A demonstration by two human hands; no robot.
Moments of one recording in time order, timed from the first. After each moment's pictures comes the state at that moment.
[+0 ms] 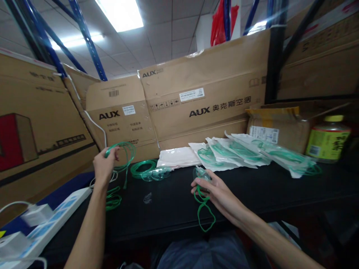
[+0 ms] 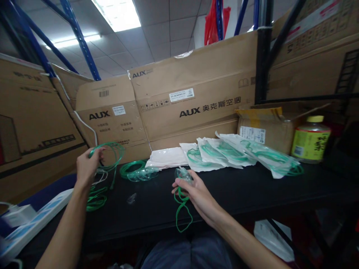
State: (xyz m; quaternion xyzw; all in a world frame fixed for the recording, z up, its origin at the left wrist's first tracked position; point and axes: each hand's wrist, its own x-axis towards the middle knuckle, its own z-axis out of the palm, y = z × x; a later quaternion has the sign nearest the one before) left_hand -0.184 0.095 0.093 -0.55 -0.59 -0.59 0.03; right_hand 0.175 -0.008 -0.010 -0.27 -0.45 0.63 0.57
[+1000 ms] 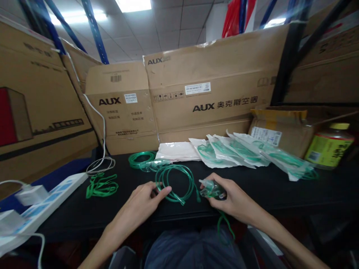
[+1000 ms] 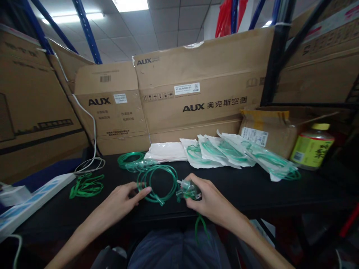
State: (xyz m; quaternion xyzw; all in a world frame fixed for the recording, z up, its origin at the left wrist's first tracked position) left_hand -0.069 -0.020 0.016 -0.73 -0.62 -0.25 -0.18; right_hand 0.223 -0.023 -0.011 -0.37 -0.77 0.30 0.43
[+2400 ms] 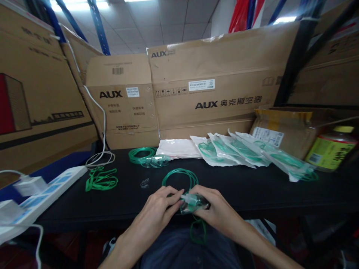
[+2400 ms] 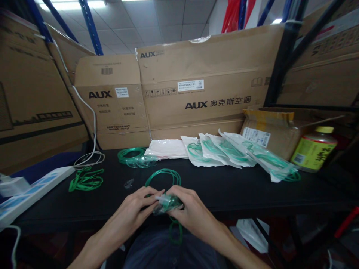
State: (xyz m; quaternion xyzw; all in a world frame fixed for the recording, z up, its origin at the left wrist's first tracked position) left_hand -0.041 -0.048 -0.004 -0.86 -0.42 -0.24 -0.16; right_hand 0.175 -0.038 -0.025 -0.33 -0.78 0.33 0.41
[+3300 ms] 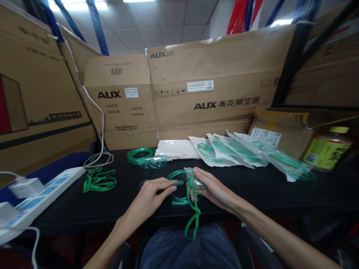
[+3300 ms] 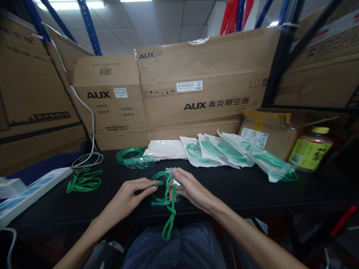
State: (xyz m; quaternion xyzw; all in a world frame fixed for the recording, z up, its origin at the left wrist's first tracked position) left_hand -0.058 -0.015 0.001 -0.84 -0.40 -0.32 -0.20; right_hand 0.177 -0.001 -0.012 -0.24 -0.53 0.69 0.44
